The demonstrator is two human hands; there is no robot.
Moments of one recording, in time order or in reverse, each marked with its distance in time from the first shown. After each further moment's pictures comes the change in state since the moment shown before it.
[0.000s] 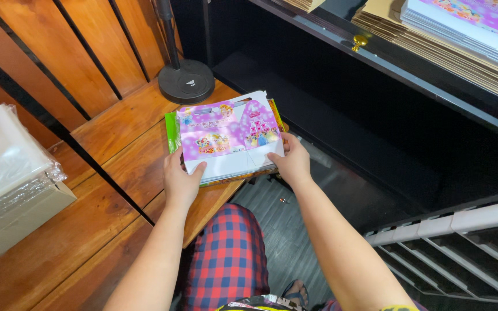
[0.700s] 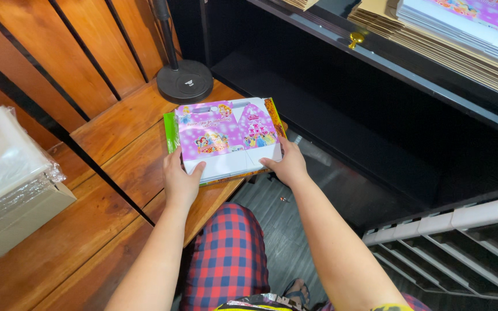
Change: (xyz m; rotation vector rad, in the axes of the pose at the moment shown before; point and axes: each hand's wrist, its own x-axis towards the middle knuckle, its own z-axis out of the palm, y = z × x) left_hand -0.003 0.007 -0.002 0.044 -0.009 -0.004; right_hand -0.004 0.006 -0.003 -0.152 -0.133 -0.094
